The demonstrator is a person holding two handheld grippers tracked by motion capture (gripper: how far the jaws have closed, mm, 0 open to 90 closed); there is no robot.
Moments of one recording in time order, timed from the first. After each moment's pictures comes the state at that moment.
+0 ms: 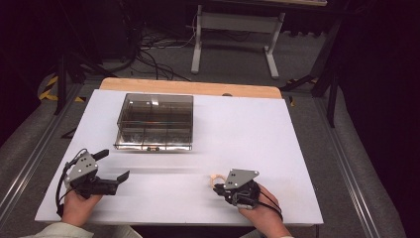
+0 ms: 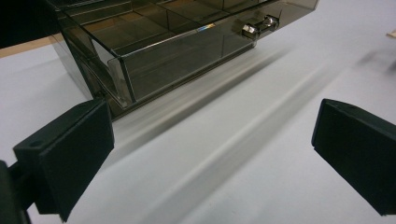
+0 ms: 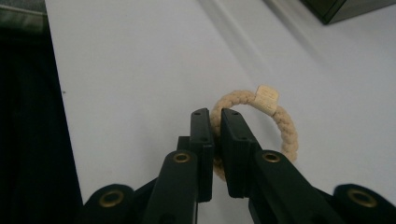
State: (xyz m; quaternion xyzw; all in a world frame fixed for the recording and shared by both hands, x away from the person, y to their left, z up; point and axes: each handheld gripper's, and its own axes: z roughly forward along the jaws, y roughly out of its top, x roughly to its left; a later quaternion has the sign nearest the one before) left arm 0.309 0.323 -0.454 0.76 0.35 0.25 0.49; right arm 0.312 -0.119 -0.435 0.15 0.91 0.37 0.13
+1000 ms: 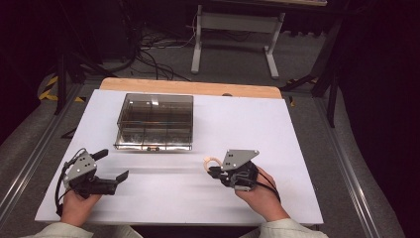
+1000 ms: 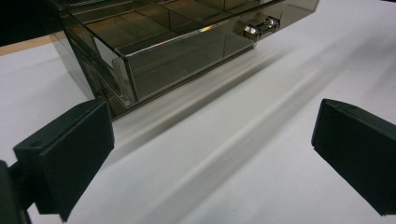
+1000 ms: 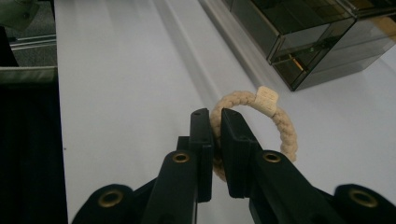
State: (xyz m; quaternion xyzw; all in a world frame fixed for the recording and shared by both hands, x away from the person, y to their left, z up) left arm 0.309 0.325 -0.453 0.76 0.35 0.25 0.49; right arm 0.338 -0.103 -0.384 0.12 0.90 0.40 0.13
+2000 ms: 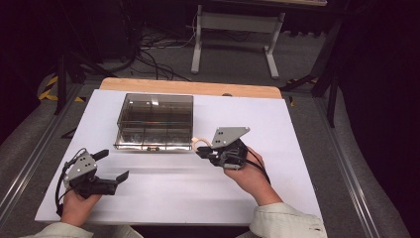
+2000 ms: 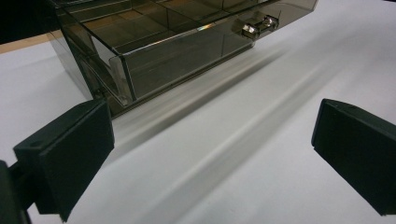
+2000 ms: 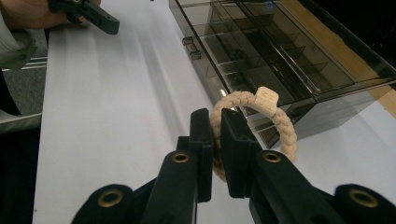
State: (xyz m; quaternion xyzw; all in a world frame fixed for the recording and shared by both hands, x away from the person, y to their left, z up) left arm 0.309 0.325 -0.453 0.76 0.35 0.24 0.49; right arm 0.372 -0.074 -0.351 0.10 0.89 0.43 0.14
